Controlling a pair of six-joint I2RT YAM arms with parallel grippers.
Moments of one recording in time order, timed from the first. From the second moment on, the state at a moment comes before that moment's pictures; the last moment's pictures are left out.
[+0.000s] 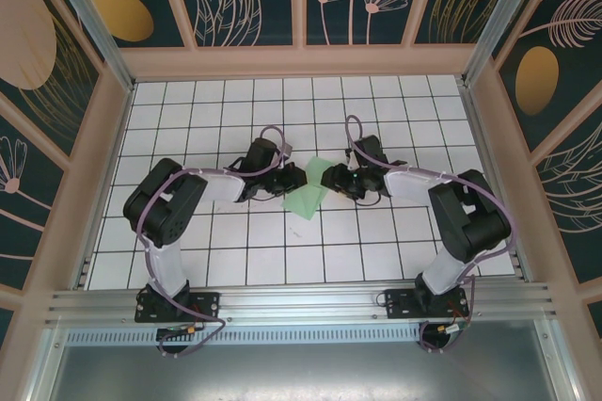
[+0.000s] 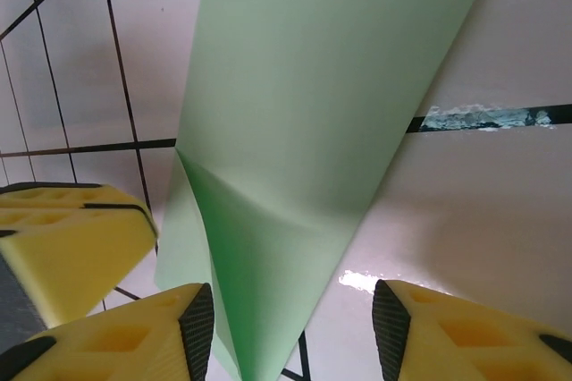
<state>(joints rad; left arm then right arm) -0.58 1.90 0.90 0.29 0.54 -0.91 0.47 1.67 0.82 -0.12 -0.43 0.75</state>
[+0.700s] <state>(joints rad) -0.60 1.95 0.91 0.24 0.51 -0.91 0.51 1.75 0.85 -0.09 -0.44 0.76</state>
